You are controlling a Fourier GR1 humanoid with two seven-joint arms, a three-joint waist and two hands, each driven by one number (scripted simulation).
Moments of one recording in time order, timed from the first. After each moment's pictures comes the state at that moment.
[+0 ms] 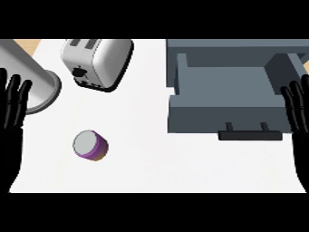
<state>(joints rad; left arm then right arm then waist) -0.02 0.06 0.03 -2.10 -0.02 -0.01 0.01 0.02 -0.07 0.01 -2.10 0.03 0.00 0.03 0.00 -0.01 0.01</state>
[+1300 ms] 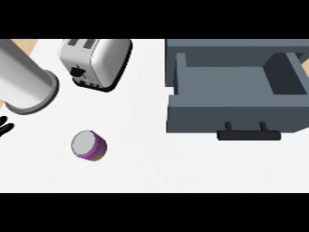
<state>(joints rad) 0.16 0.52 0.30 -1.98 0.72 -0.68 0.23 0.27 -0.11 -0.25 -2.14 -0.17 0.07 0.14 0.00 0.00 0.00</state>
